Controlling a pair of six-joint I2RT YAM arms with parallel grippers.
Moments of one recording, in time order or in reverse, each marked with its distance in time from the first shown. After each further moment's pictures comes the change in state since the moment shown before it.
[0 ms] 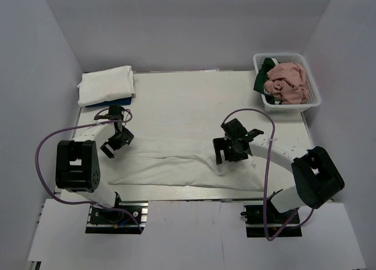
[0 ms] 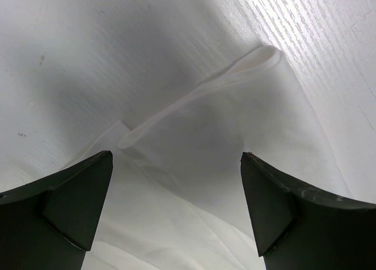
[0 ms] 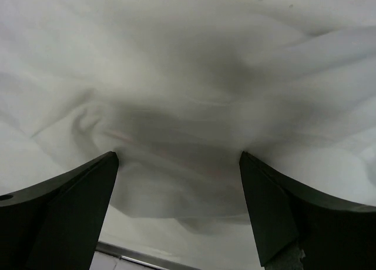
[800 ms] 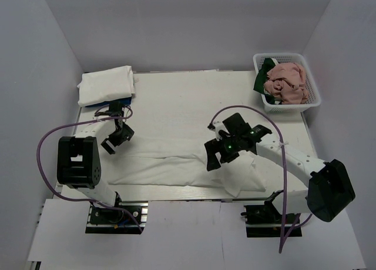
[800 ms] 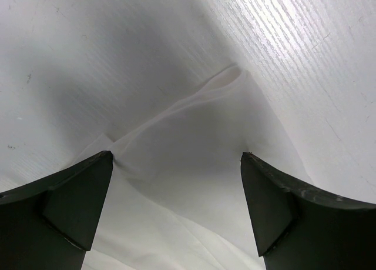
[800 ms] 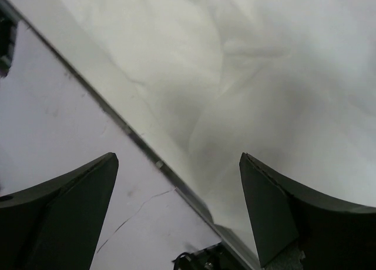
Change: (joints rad) left arm 0.000 0.043 0.056 0.009 -0.003 0.002; right arm 0.044 -0.127 0.119 -0.192 -0.460 -0.229
